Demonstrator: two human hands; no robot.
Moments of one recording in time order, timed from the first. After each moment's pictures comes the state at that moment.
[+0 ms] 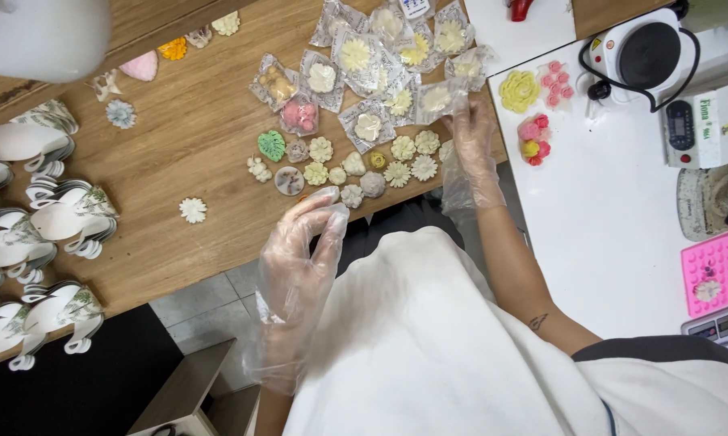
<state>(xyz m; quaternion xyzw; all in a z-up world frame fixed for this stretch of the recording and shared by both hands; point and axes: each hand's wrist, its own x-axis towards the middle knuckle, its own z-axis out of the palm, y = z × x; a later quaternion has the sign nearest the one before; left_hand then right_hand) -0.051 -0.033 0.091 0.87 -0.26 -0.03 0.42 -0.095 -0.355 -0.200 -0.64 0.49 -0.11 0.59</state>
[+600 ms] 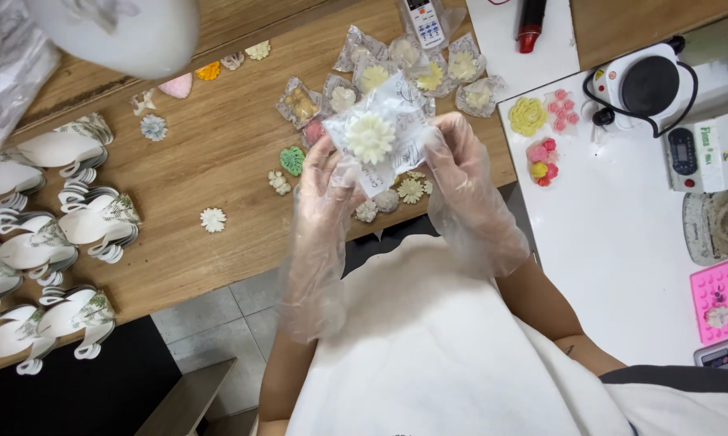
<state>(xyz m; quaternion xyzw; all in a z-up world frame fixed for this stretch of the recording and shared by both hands) -0.009 -0.060 0.036 0.55 0.03 -0.33 0.77 -0.080 -0.254 0.009 -0.44 0.16 -0.12 0.88</state>
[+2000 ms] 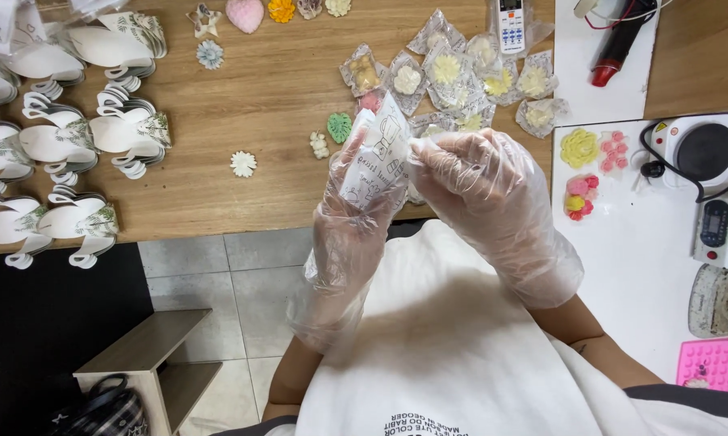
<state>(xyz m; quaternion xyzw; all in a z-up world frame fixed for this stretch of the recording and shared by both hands) -0.052 -0.036 0.088 0.57 -0.02 -0.10 0.82 -0.060 -0.213 0.127 -0.94 -0.14 -0.17 0.25</state>
